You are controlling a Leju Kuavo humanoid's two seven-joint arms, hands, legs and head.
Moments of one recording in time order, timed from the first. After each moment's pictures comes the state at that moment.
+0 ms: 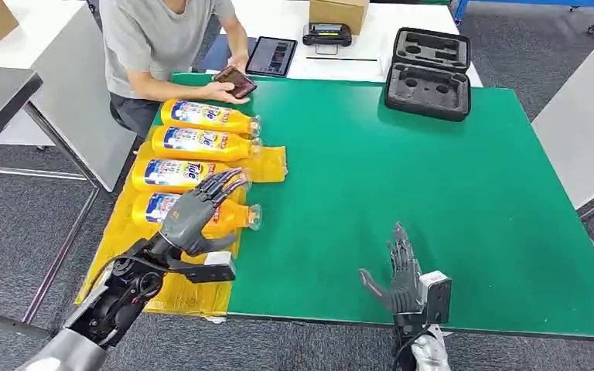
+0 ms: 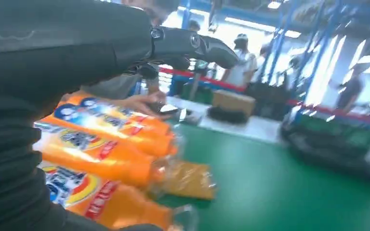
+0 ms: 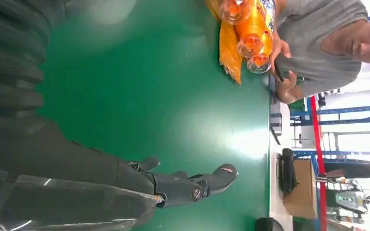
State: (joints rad) left arm -0.38 0.14 -0.47 -1.15 -0.92 0.19 -0.58; right arm -0.09 0.13 -0.03 -0.97 0.00 0.22 -0.70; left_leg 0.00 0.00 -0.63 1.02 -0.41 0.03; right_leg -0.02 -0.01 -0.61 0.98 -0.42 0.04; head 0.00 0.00
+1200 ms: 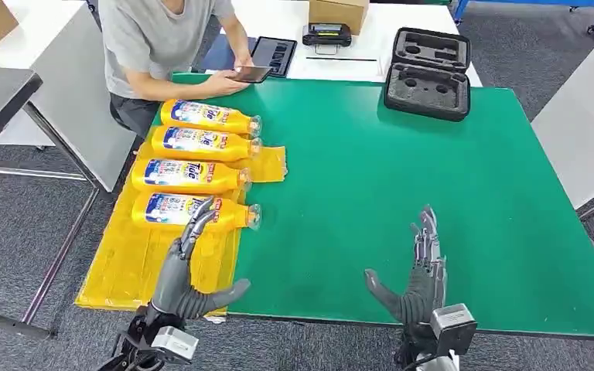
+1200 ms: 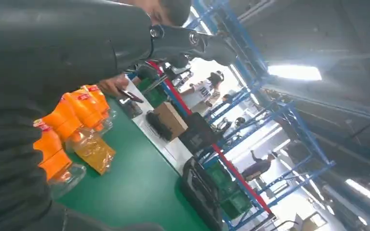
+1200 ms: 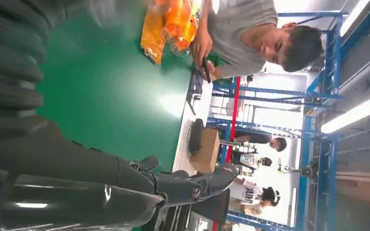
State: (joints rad) left arm -0.08 0.18 -0.67 -1.54 -0.38 0.49 -0.70; right arm 0.12 0.12 0.15 -1.51 0.06 -0.05 -0.70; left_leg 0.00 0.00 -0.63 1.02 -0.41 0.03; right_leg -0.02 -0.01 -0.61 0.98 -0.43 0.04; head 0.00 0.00
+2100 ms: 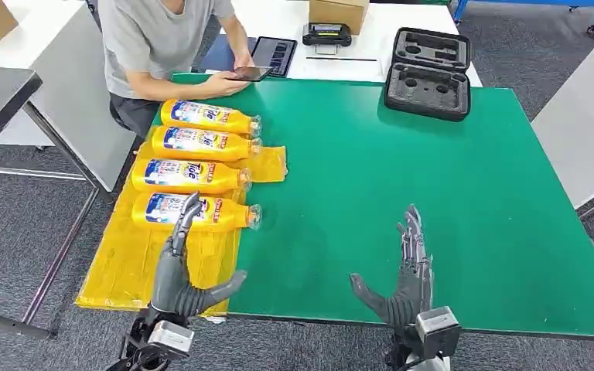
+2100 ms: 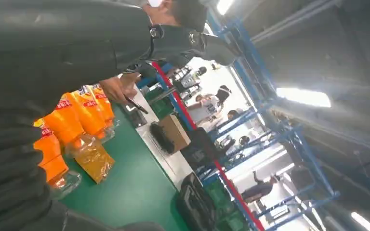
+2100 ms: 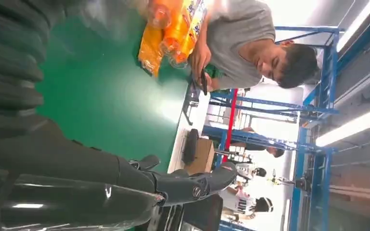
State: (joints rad) left arm -0.09 0.16 -0.69 -1.55 -0.30 0.58 -0.70; right arm 0.11 0.10 0.22 -1.51 0.08 -0.10 -0.70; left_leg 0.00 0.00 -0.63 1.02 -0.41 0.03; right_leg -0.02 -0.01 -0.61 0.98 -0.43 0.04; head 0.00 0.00
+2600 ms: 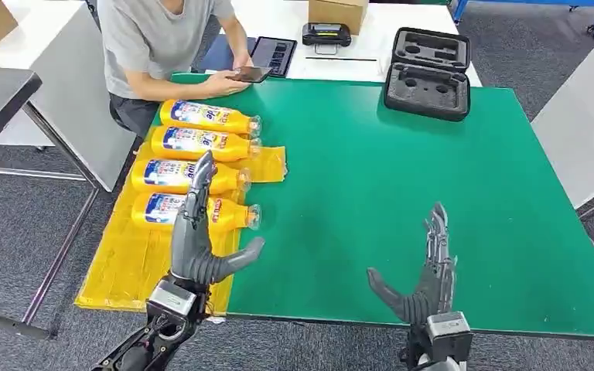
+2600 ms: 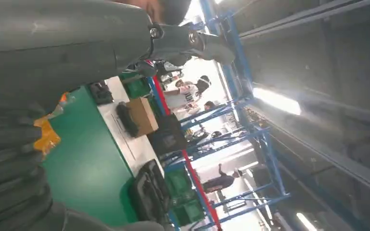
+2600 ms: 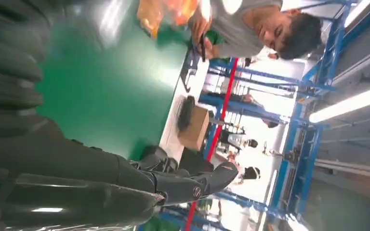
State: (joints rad) left arm -0.25 0.07 -0.74 -1.52 -0.17 0.52 -0.70; right arm 0.13 0.04 0.22 -1.57 0.11 -0.23 -0.70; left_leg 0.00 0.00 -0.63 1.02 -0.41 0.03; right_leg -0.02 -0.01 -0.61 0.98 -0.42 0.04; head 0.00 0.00
